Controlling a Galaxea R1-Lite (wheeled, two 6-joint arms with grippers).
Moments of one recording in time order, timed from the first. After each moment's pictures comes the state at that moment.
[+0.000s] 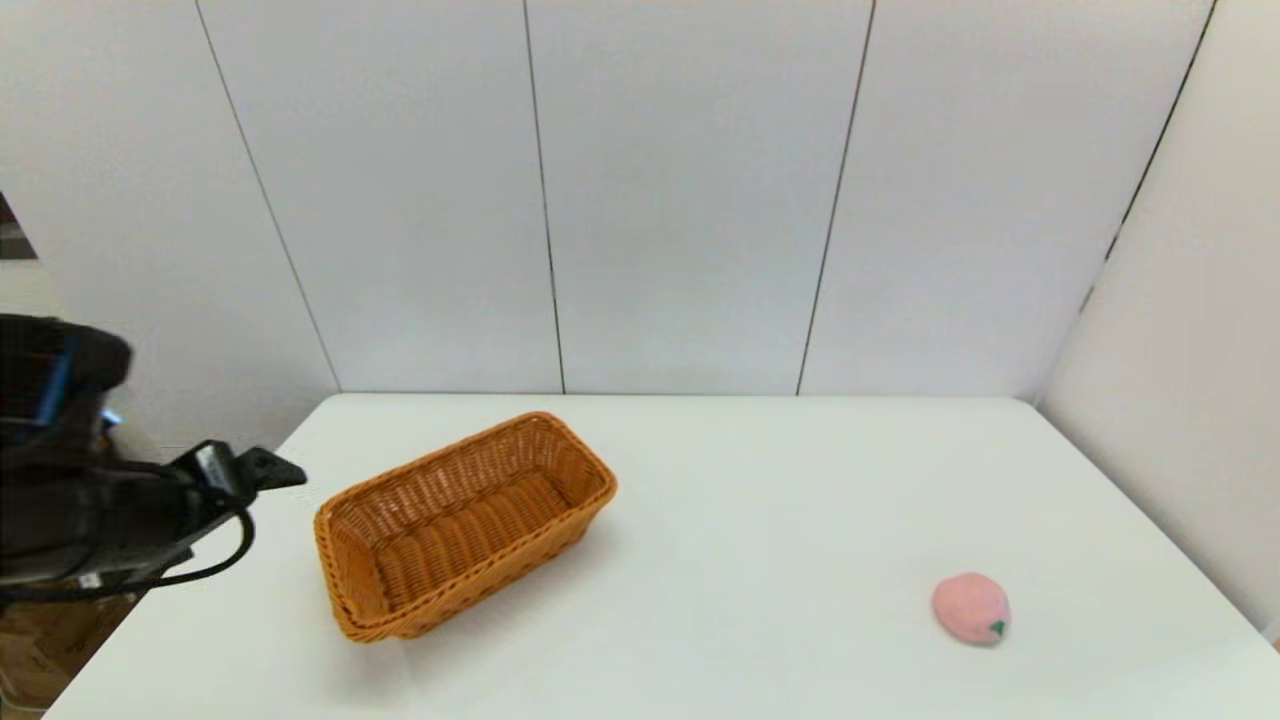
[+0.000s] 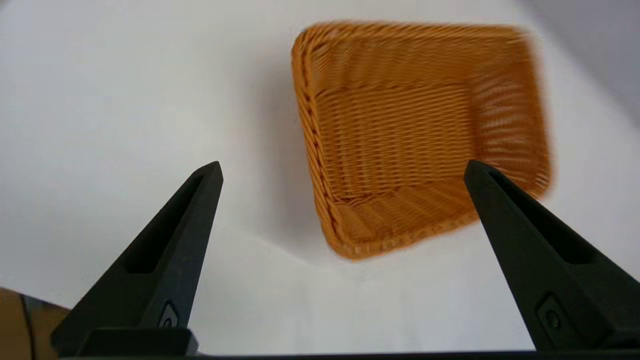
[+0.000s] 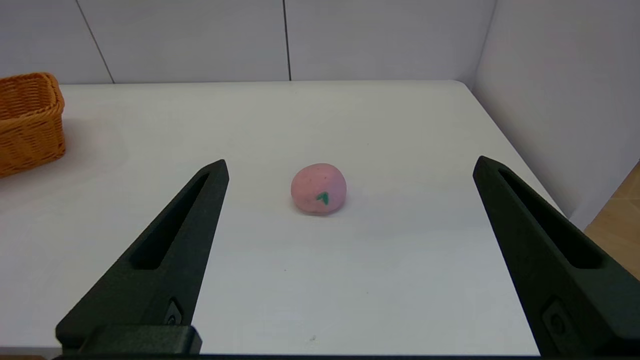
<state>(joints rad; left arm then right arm) -0.01 1.45 -0.75 0.14 0.04 -0.67 0.00 0.00 0.00 0.00 -0.02 0.02</state>
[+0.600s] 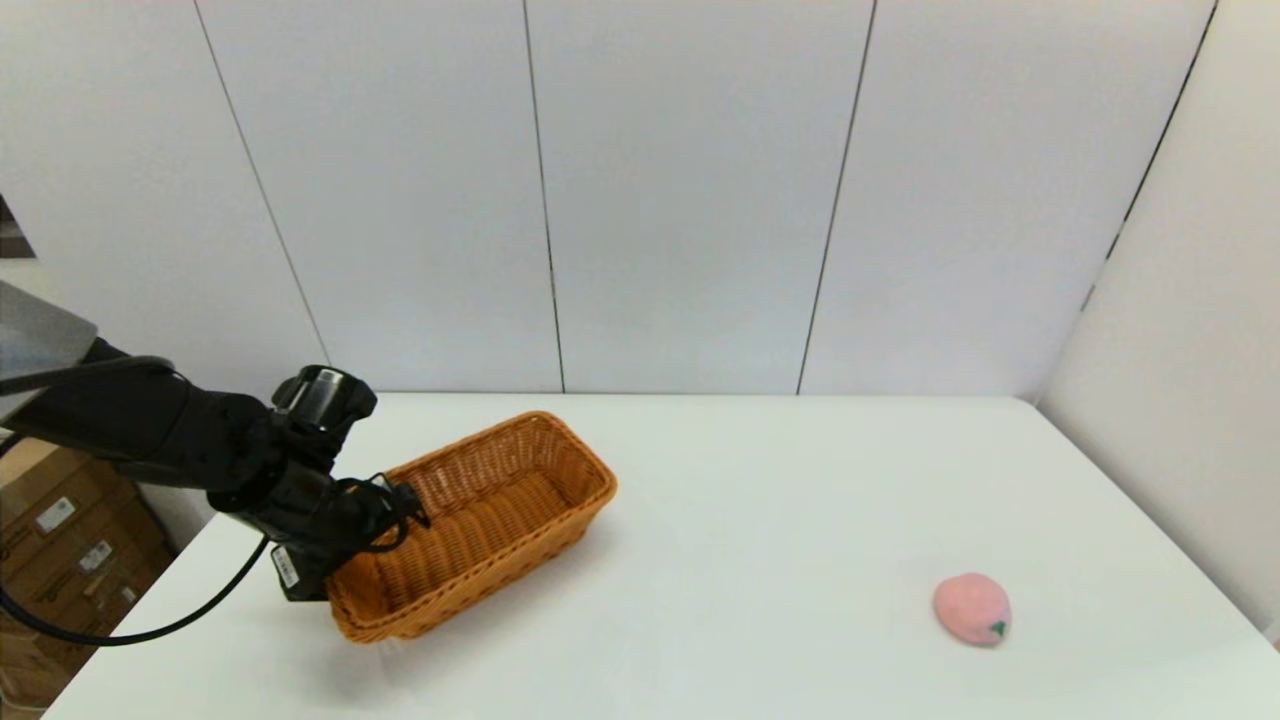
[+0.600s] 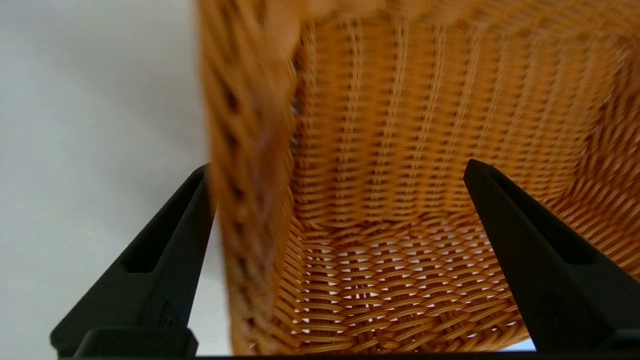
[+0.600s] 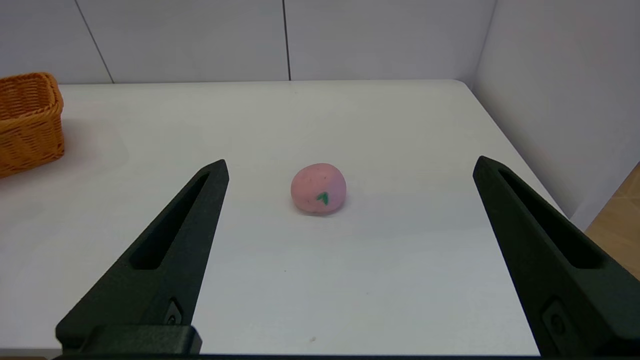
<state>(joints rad) -0.11 1.99 -0.97 0.18 -0.04 -0.87 0.00 0.00 0.00 0.00 -0.02 0.02</state>
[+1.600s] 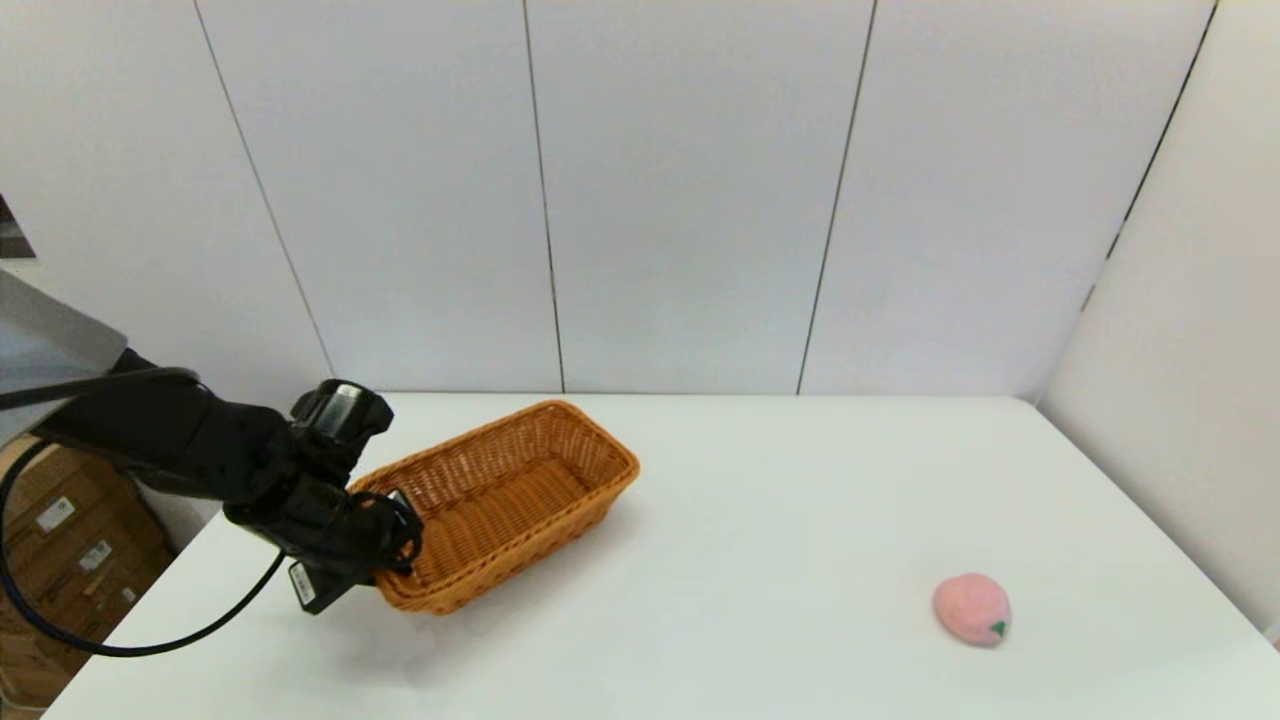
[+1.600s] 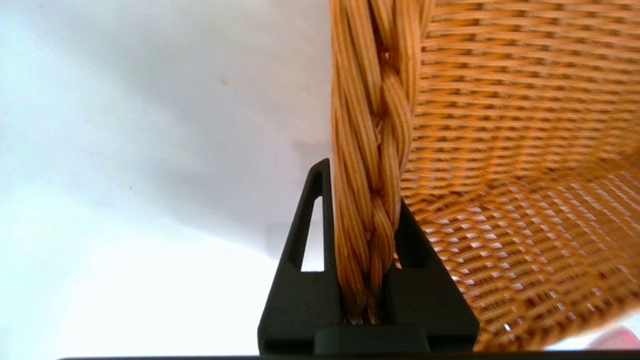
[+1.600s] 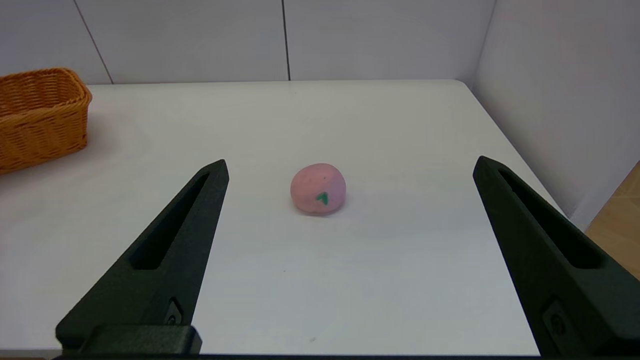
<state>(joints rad) -0.14 2.00 -0.95 0.18 -0.10 -0.89 0.00 0.00 0.00 0.00 -0.02 0.02</state>
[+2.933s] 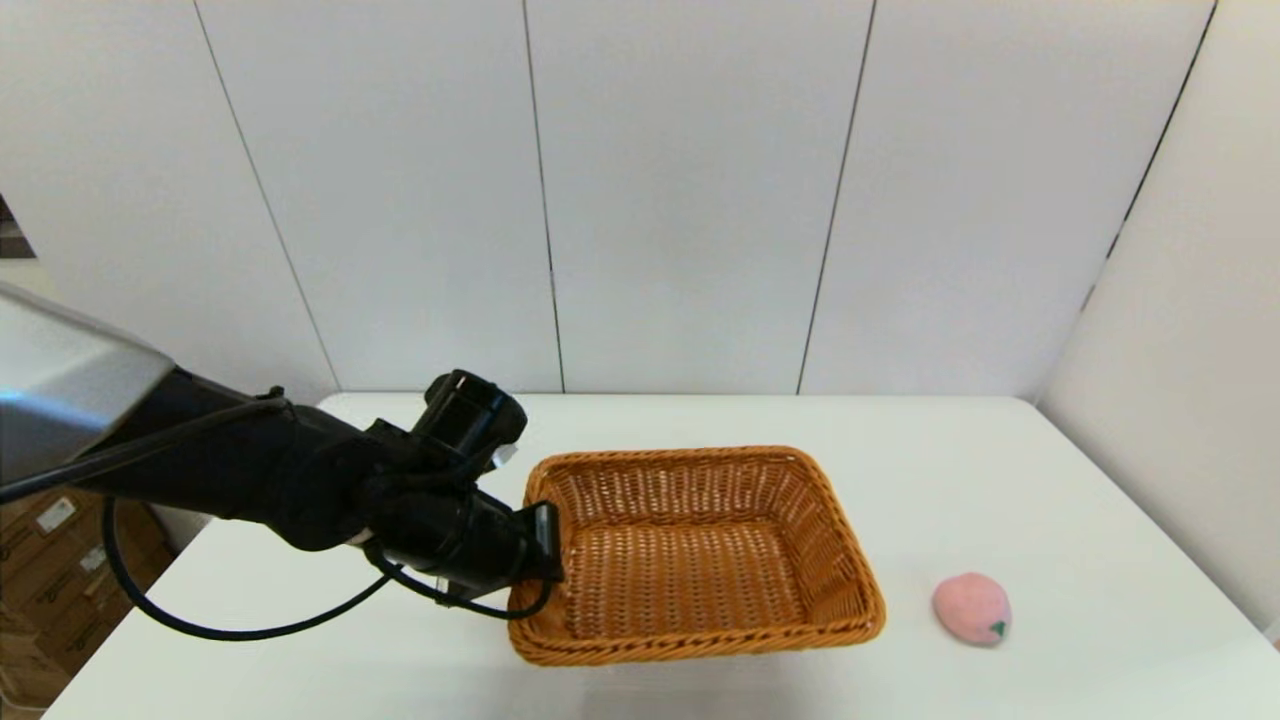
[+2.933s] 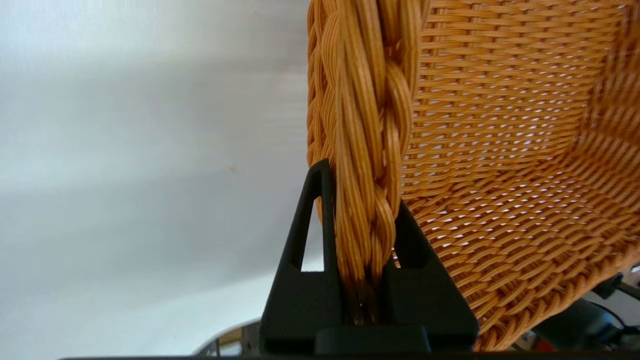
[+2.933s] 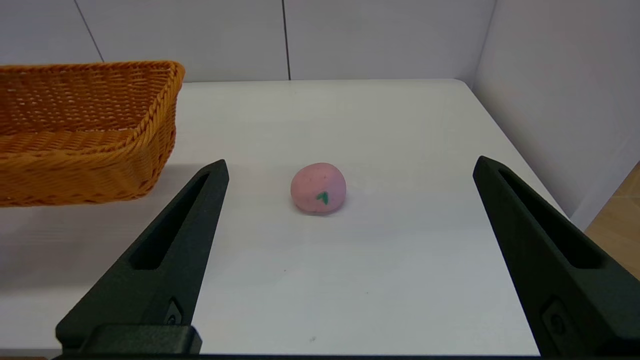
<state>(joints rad) -0.53 1.94 -0.97 0.07 -0.24 -0.69 0.00 0.00 0.00 0.00 -0.02 0.02</state>
